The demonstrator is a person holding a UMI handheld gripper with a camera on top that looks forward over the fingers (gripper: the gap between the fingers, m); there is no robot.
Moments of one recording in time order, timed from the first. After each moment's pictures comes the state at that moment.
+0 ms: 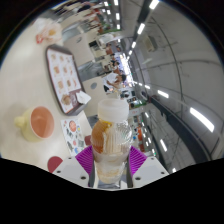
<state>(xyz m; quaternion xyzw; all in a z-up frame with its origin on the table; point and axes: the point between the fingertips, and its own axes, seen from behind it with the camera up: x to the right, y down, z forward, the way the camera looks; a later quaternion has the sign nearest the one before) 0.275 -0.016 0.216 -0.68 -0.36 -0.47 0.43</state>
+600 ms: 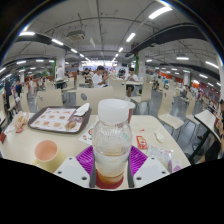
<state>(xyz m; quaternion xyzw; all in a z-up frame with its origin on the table) 0.334 -0.016 0.085 -0.85 0.01 -0.03 0.53</state>
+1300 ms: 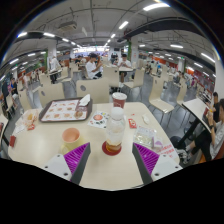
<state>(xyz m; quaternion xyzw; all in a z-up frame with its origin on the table) 0.305 -0.166 0.159 -0.89 0.05 -0.05 0.45</state>
